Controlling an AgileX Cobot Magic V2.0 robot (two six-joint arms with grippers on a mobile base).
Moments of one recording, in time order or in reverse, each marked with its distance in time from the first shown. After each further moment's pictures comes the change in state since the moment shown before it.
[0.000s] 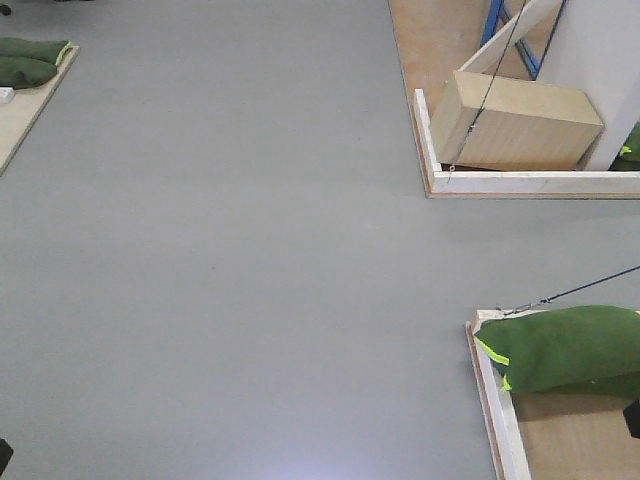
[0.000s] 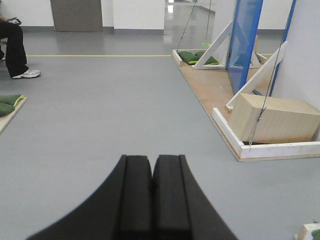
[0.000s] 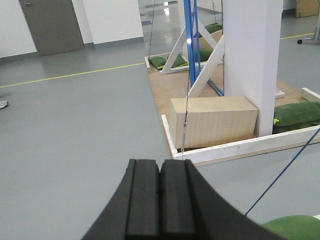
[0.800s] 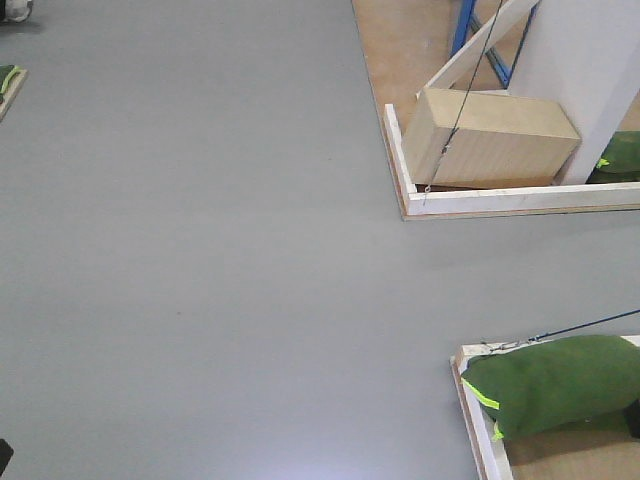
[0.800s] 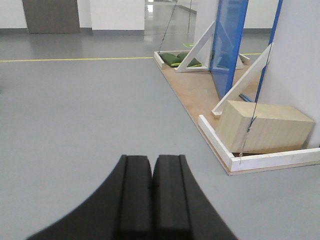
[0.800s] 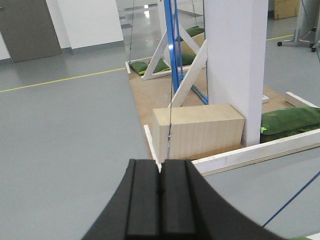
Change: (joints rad) left arm 0.000 0.000 0.000 0.000 0.000 0.000; right arm 0.000 0.000 0.000 0.000 0.000 0.000
